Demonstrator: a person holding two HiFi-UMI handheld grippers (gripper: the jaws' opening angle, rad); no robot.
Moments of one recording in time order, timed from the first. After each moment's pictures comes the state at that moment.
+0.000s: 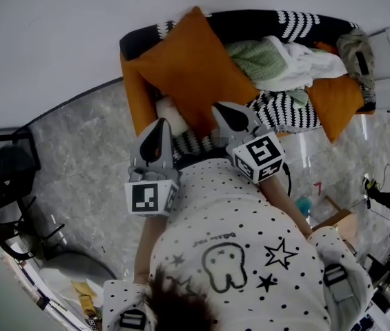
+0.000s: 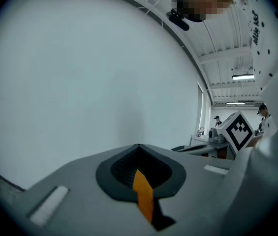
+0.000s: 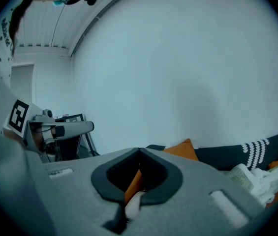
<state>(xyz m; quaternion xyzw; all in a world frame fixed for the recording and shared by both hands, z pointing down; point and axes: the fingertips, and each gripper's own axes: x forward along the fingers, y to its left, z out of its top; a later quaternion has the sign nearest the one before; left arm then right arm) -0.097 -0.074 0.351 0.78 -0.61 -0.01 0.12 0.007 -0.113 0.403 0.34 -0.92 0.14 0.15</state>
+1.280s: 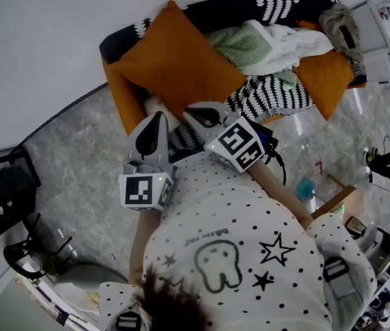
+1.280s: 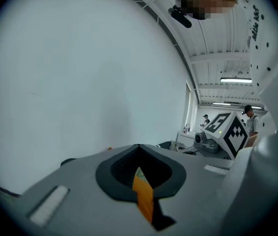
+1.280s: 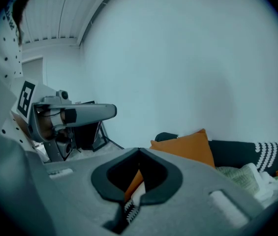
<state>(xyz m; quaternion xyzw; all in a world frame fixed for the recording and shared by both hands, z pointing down) -0.074 -0.076 0.360 0.83 -0.54 0.00 0.13 -0.031 -0.079 0.436 0.26 -0.93 0.14 0.23</state>
